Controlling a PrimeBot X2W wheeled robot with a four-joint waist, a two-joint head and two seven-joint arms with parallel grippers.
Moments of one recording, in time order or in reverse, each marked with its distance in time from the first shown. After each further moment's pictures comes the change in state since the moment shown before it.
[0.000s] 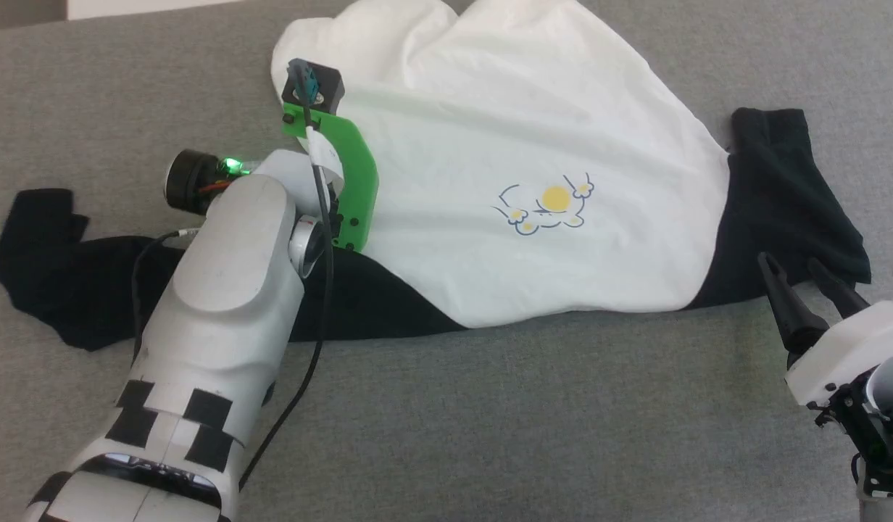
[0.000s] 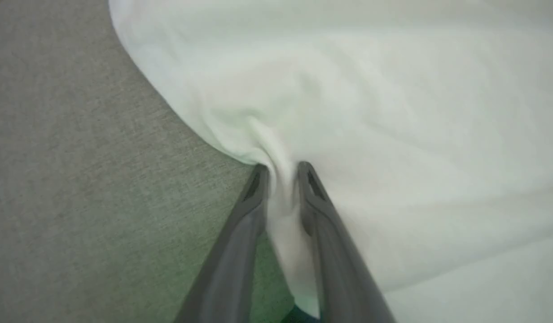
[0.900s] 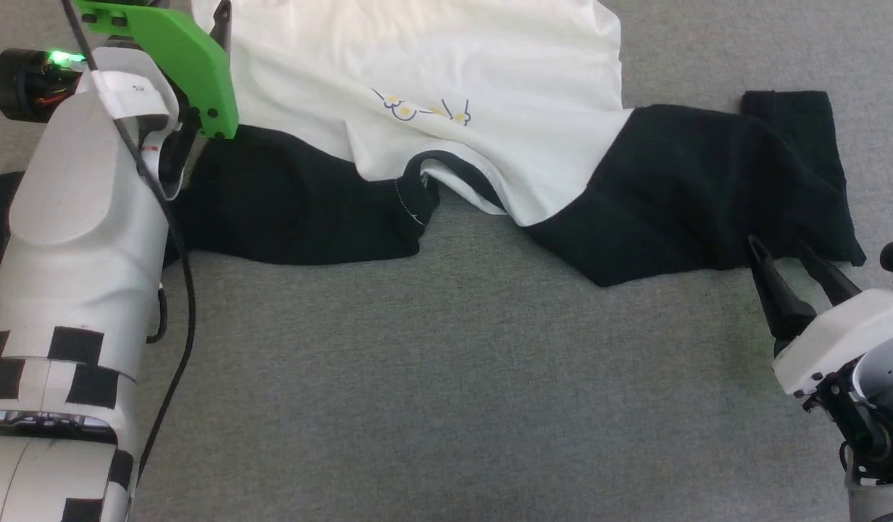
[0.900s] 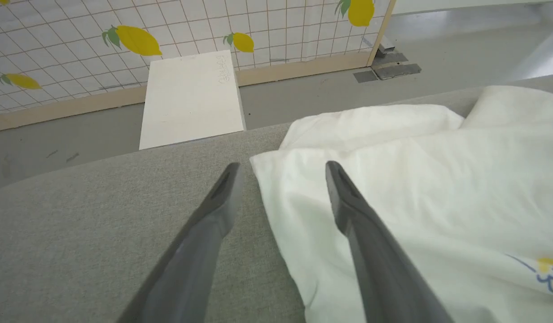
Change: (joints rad) left arm -0.155 0.162 0.114 0.062 -0.072 -0.052 -0.458; right arm -0.029 -0.004 0.042 0.011 -0.003 0.000 -0.046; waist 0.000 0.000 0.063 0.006
